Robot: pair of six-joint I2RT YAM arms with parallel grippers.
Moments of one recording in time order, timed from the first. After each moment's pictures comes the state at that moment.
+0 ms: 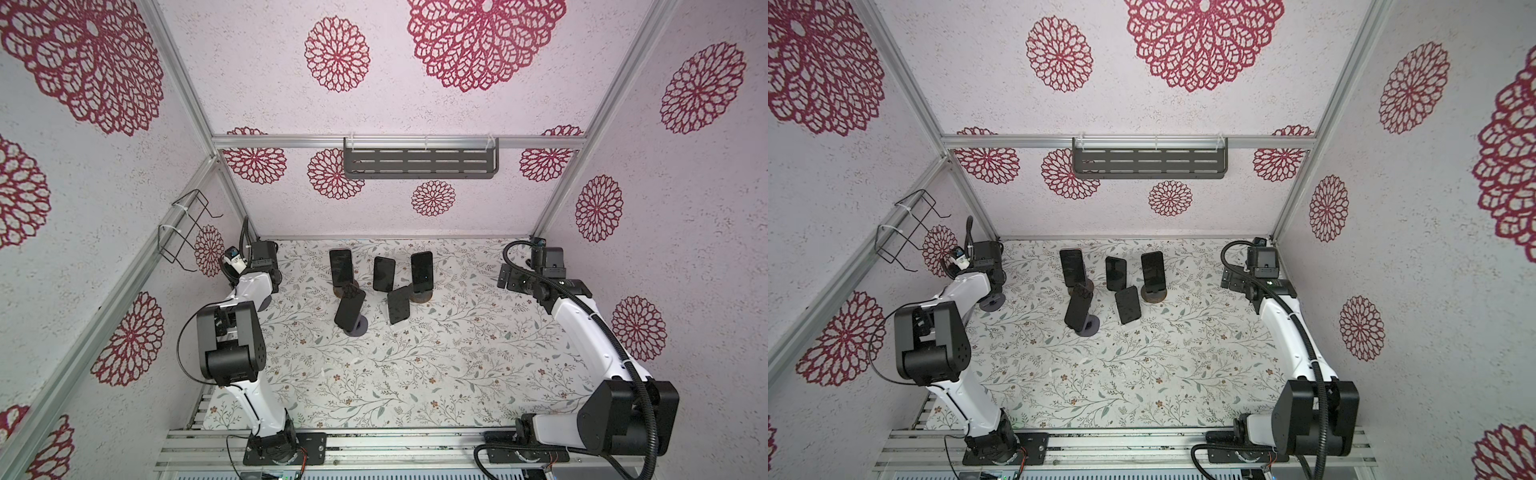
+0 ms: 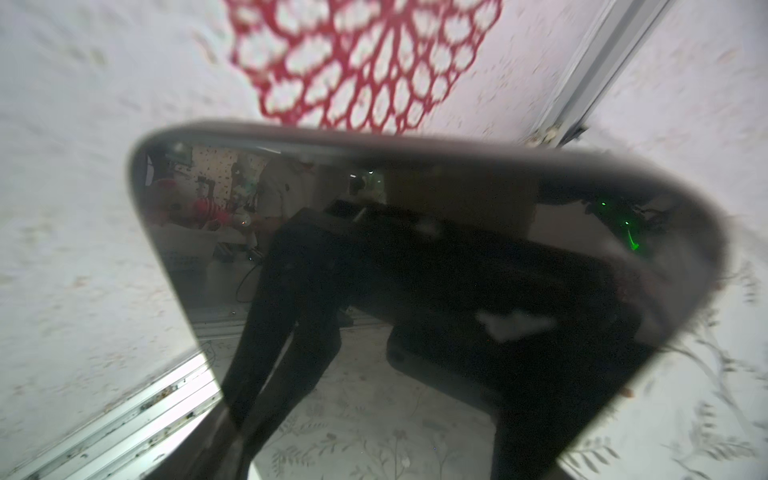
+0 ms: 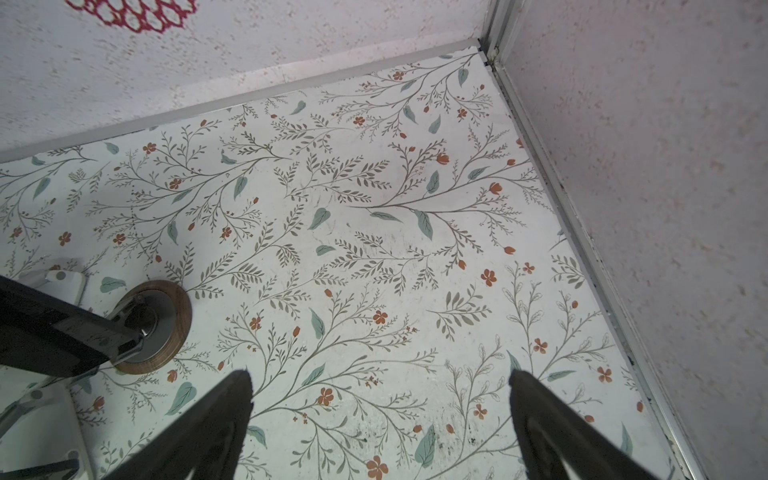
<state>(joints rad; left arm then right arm) 0.16 1.82 1.31 -0.34 -0.72 -0.57 0.02 1.34 1.15 -0.56 0.11 0.20</state>
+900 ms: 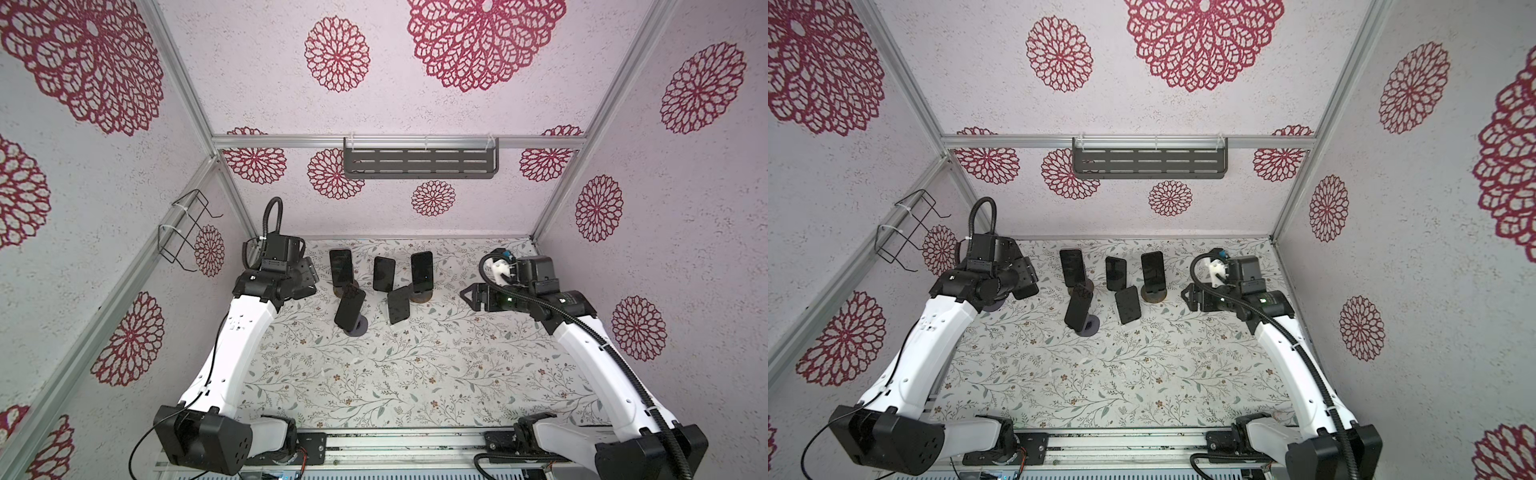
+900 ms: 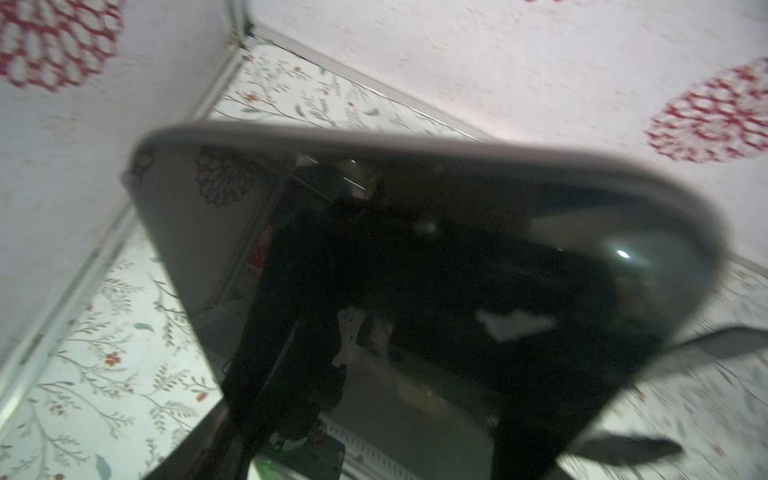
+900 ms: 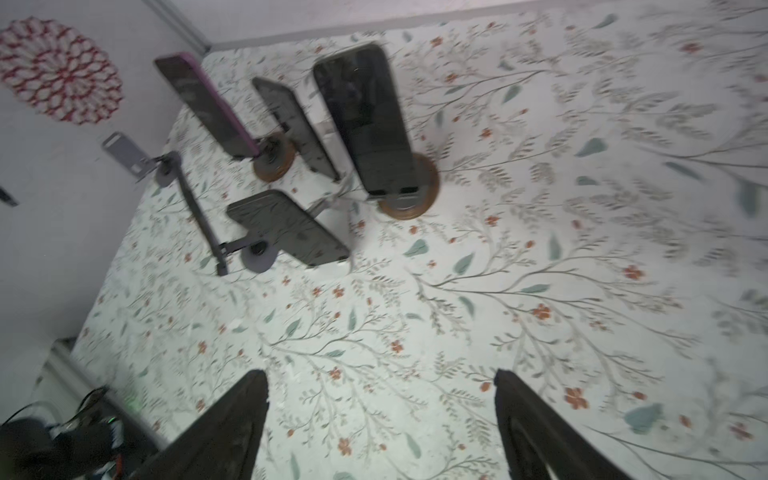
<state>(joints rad) -0.20 1.31 1.41 -0.91 -0.15 -0.51 0.31 1.16 1.15 -0.76 -0.36 0.20</state>
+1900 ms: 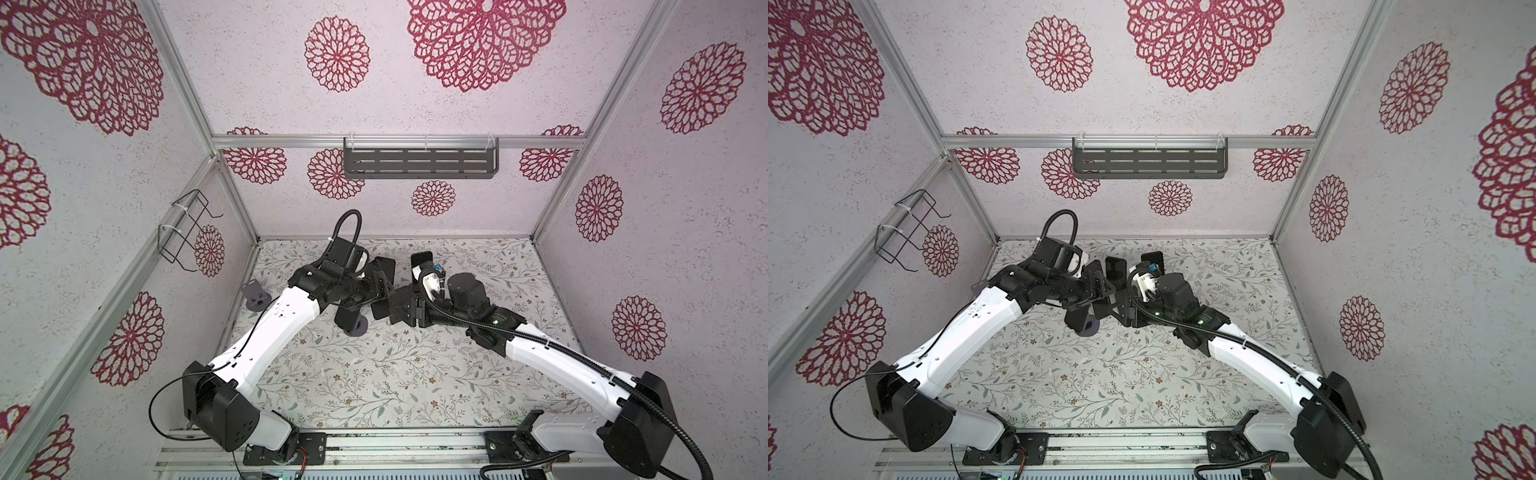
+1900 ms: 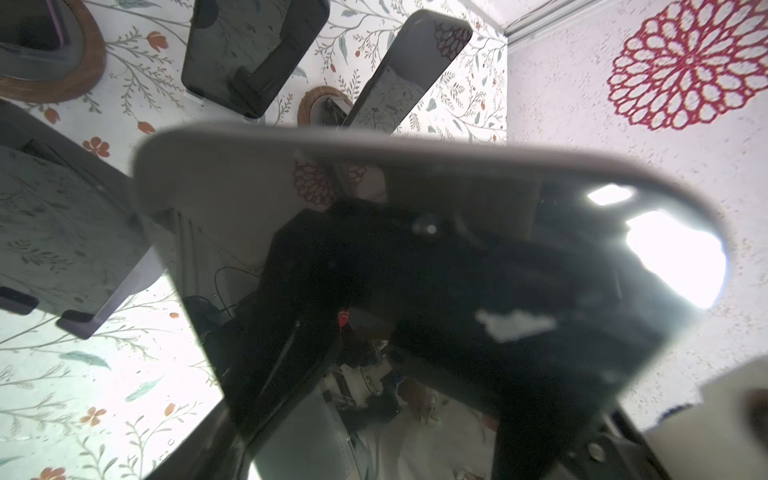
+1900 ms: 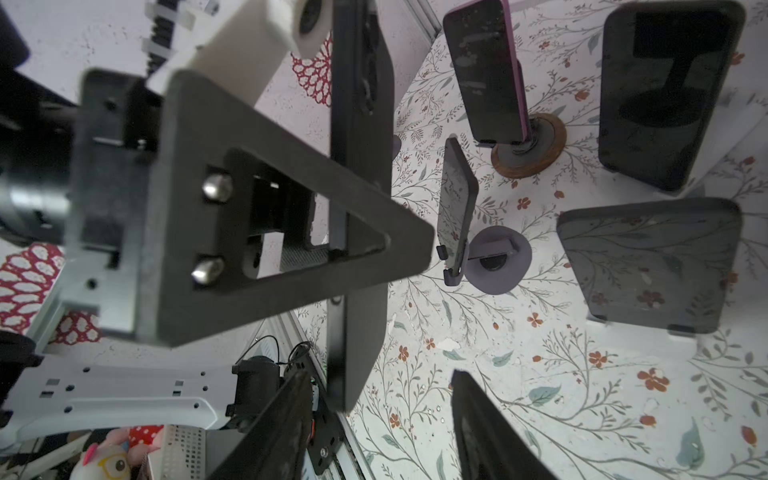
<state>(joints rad) -0.54 1.47 1.44 -0.82 0.29 -0.77 0.77 1.30 1.00 -0.11 -0.40 0.66</state>
